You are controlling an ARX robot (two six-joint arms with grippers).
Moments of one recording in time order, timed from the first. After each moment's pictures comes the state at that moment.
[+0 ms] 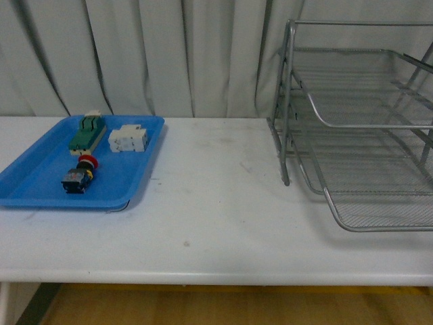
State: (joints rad) left arm 0.00 0.01 0.01 0.00 0.00 0.00; right arm 0.16 0.78 0.02 0.75 0.16 0.01
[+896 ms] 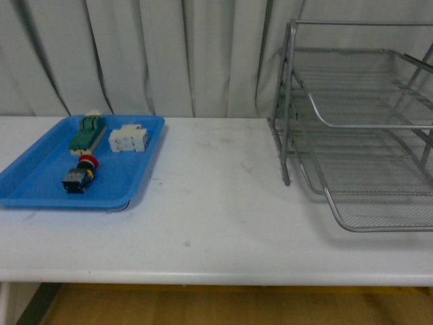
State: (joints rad) left arm 0.00 0.01 0.01 0.00 0.00 0.00; right arm 0.00 0.23 0.01 0.23 0.00 0.01
